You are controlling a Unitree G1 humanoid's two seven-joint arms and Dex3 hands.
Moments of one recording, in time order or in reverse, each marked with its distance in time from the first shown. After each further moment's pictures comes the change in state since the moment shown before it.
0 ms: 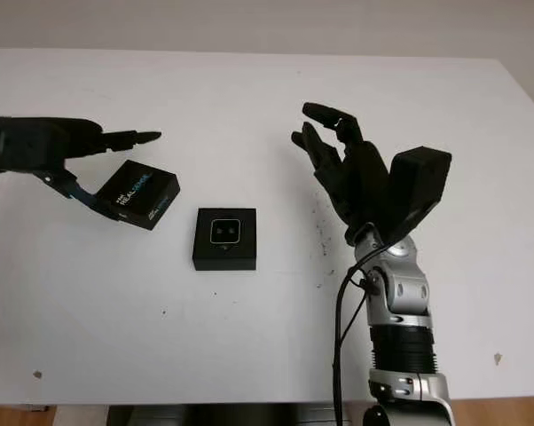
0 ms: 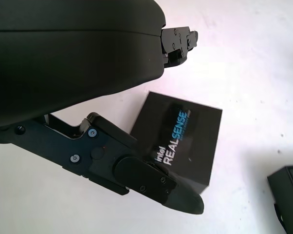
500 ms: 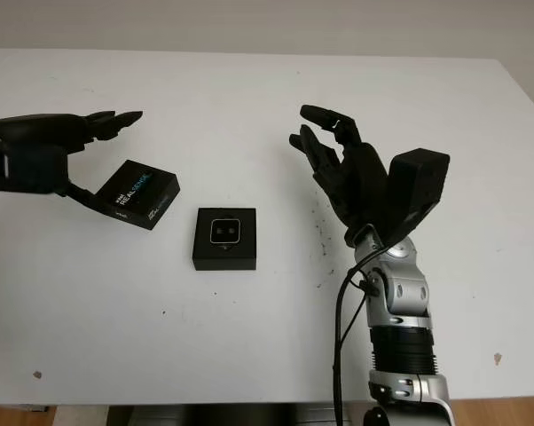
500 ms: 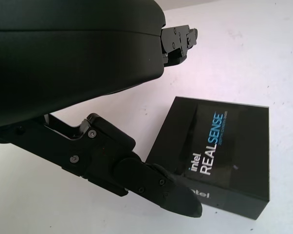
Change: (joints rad) left arm 0.083 0.003 -0.062 -0.003 0.208 -0.090 0.338; right arm 0.007 0.000 0.002 0.000 0.000 -0.004 0.011
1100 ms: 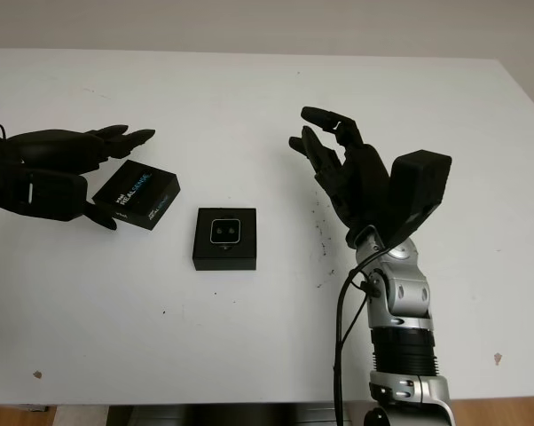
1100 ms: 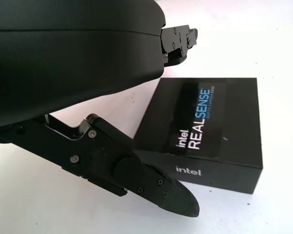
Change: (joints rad) left arm 0.005 -0.029 -0.050 0.048 0.045 -0.070 0.061; right arm 0.004 0.000 -0.005 0.000 0.000 0.000 -0.008
